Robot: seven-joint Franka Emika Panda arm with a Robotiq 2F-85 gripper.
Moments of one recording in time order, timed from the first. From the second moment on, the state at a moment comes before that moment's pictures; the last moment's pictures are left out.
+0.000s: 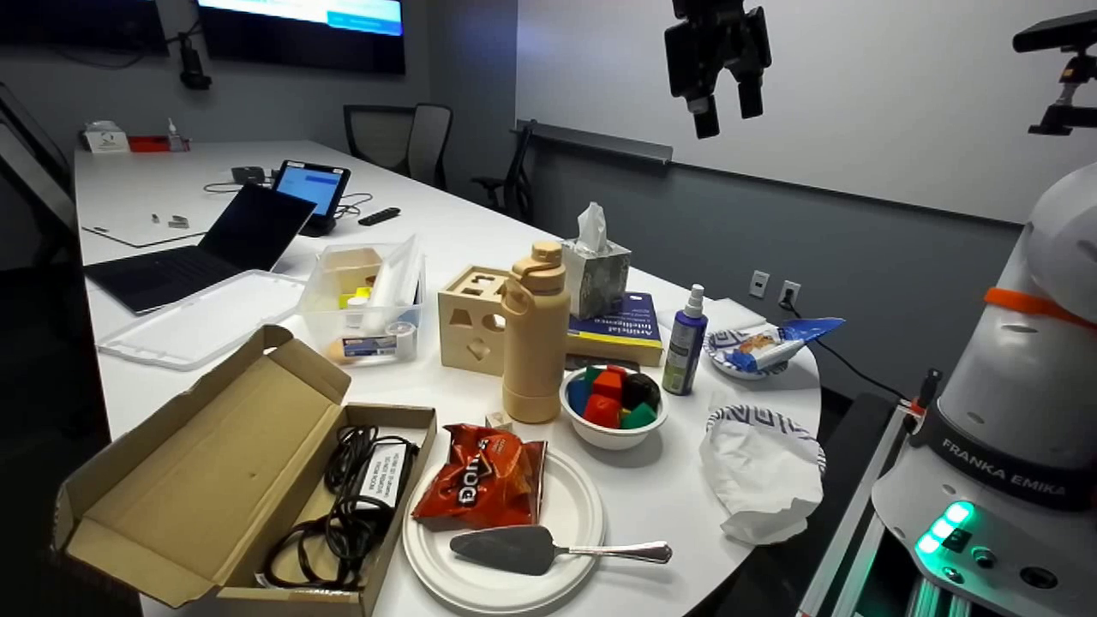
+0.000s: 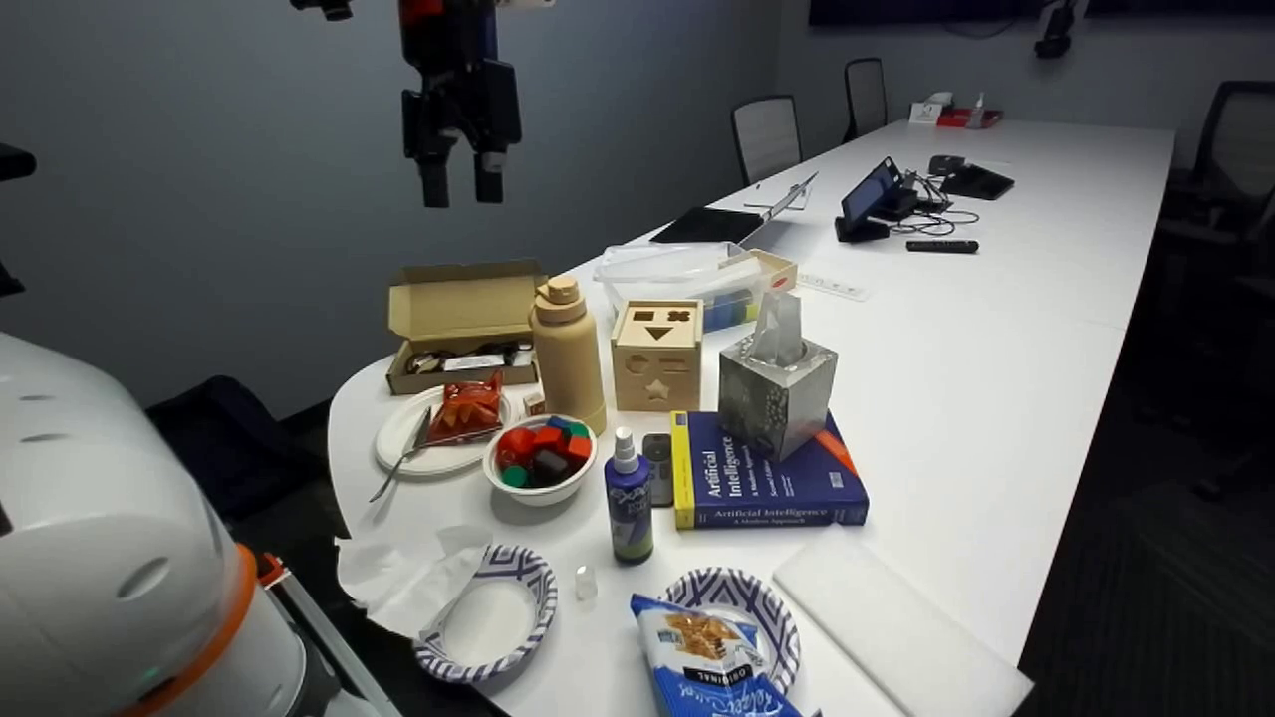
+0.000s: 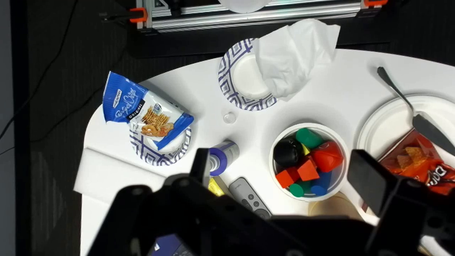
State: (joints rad) arm 0.01 -0.51 0.24 -2.23 -0.03 1.42 0.25
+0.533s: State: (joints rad) arm 0.18 -0.33 0.25 -2.43 0.24 1.79 0.12
